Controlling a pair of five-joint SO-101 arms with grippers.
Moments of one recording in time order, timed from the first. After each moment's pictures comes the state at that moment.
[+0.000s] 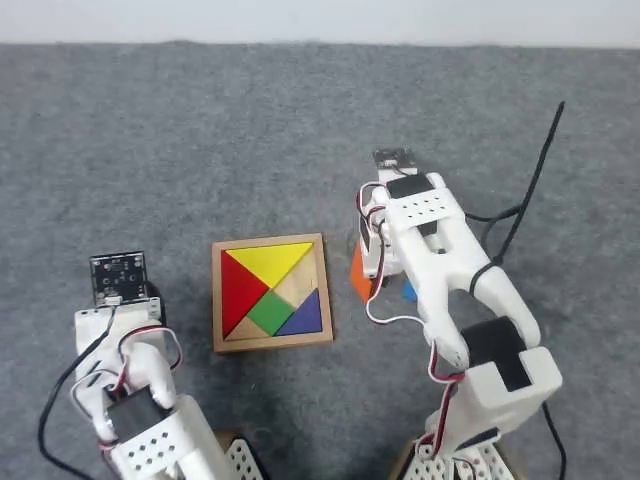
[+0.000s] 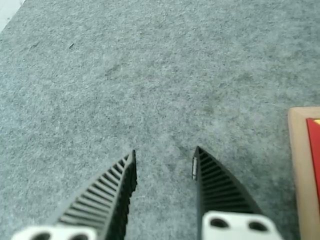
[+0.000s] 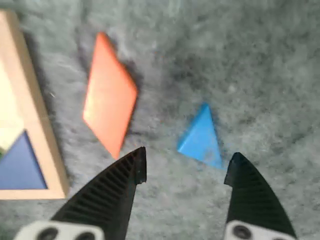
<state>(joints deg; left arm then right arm) -36.7 -103.0 96.9 55.8 -16.4 -21.9 8.4 17.1 76.4 -12.3</state>
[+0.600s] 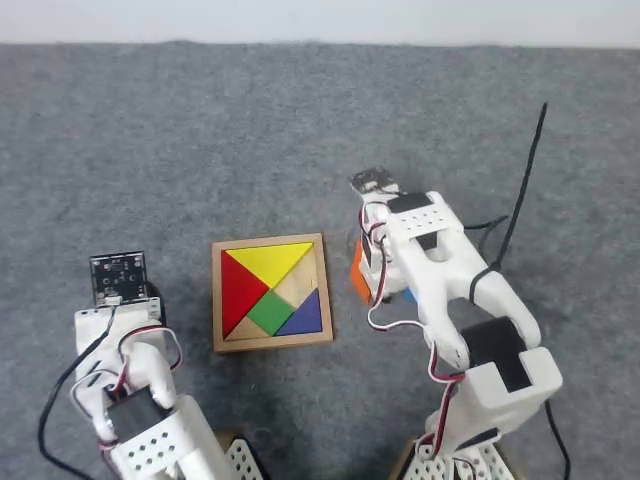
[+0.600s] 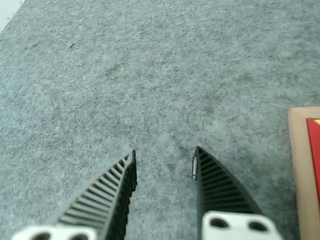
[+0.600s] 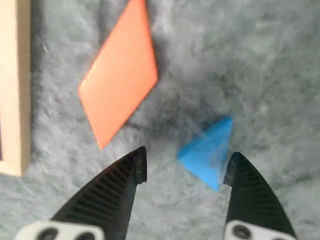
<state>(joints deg) -36.8 -103.0 96.9 55.8 -16.4 -21.8 8.4 26.1 69.1 6.3</state>
